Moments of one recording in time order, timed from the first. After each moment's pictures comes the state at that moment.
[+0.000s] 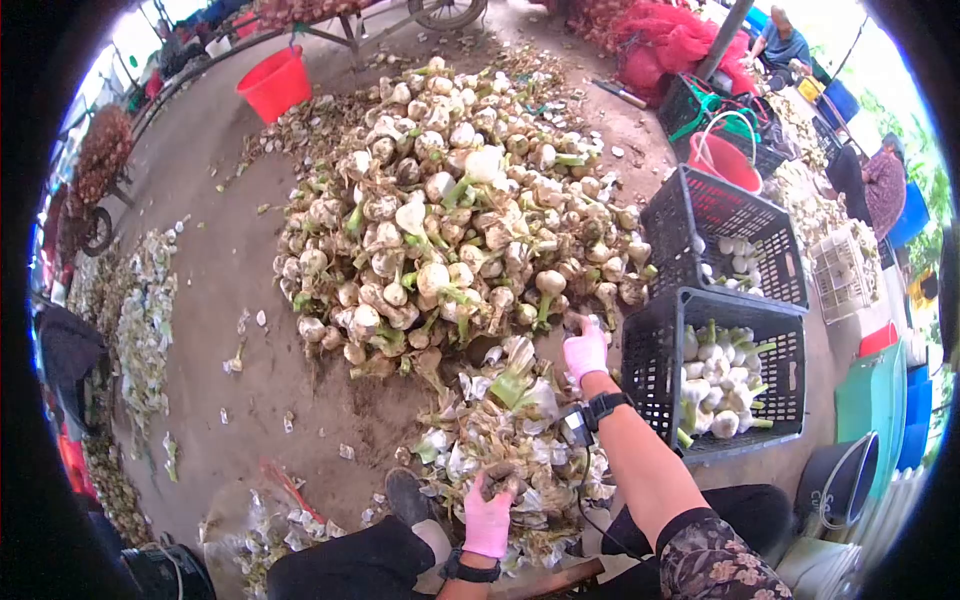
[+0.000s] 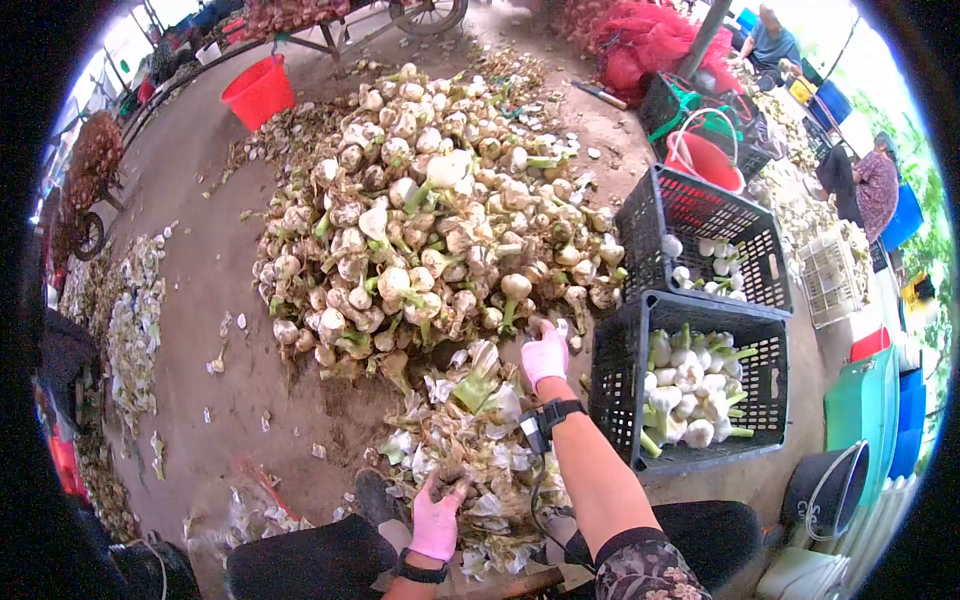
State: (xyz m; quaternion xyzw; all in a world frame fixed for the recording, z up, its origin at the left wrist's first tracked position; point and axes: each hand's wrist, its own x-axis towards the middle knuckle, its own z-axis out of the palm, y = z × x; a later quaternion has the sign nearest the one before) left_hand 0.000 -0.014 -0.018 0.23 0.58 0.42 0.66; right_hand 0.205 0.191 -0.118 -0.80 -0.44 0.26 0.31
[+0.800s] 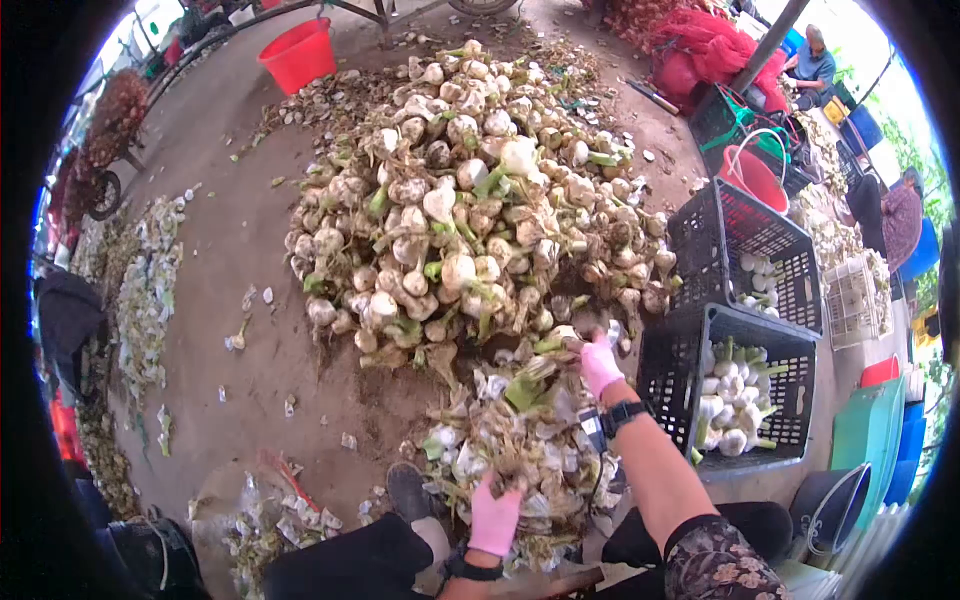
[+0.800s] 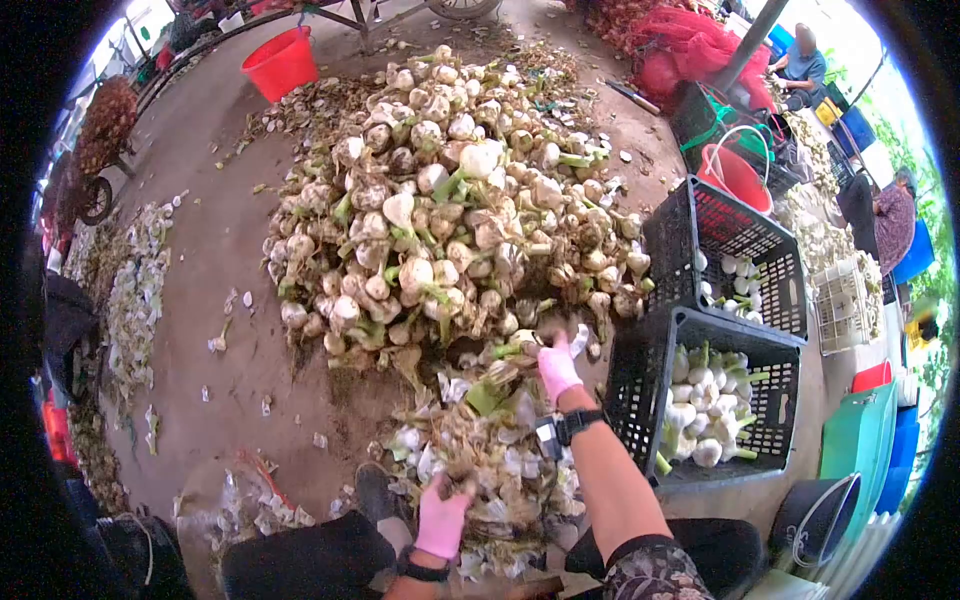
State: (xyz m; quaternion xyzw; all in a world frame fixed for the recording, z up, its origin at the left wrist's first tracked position) left_hand -0.006 -0.011 -0.050 0.20 0.64 0.36 0.64; right_hand 0.208 0.196 -0.138 -0.62 -0.21 0.65 0.38
